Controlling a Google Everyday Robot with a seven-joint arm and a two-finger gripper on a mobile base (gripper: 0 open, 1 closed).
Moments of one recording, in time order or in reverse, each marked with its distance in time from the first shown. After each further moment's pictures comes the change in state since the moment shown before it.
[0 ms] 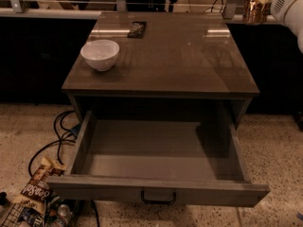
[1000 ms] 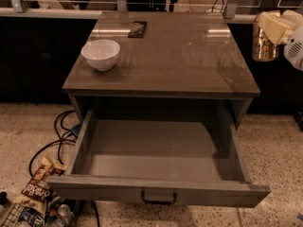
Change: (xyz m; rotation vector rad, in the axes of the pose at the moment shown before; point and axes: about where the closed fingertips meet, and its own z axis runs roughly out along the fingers) arm 0.044 -0.009 -0.098 -0.020 0.025 0.019
